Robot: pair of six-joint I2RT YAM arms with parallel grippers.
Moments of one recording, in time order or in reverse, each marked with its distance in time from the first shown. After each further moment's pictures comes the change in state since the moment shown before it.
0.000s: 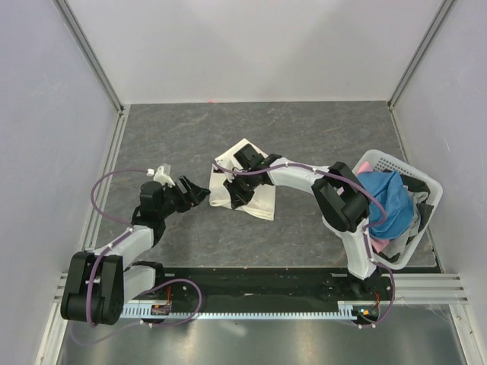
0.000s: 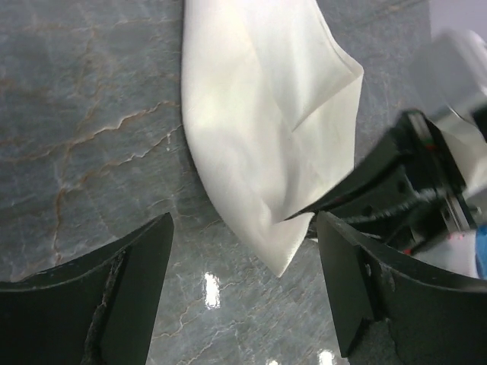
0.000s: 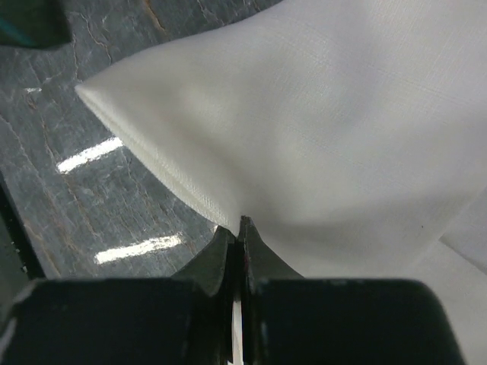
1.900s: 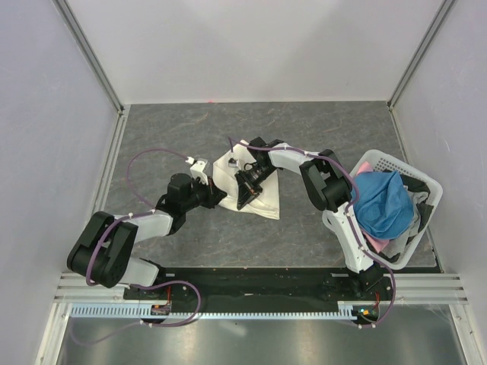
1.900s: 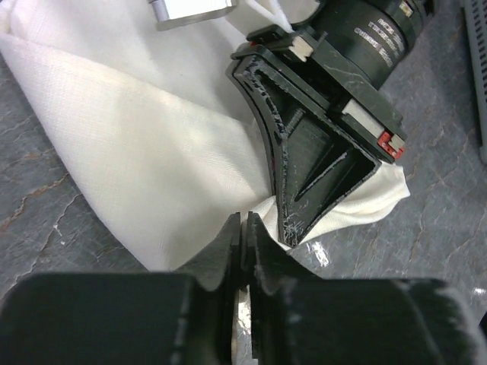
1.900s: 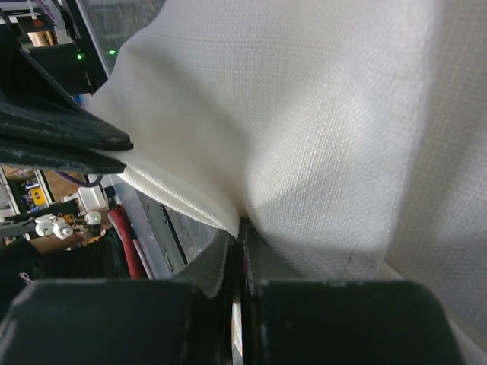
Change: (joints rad) left arm -0.288 0.281 0.121 0.192 -0.047 0.365; right arm -0.187 0.354 0.354 -0.433 -0.471 0.147
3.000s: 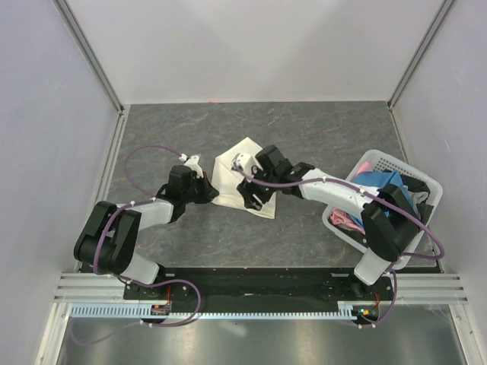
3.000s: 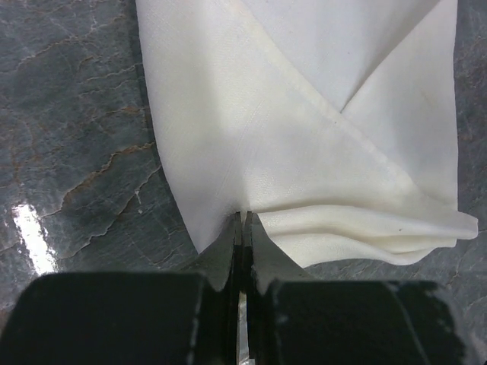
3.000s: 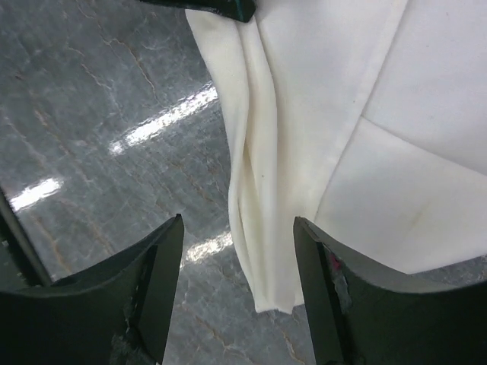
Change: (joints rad) left arm 0.068 0.089 0.124 -0.240 -0.108 -0.097; right arm 0.154 -0.749 -0.636 0.490 0.646 -0.127
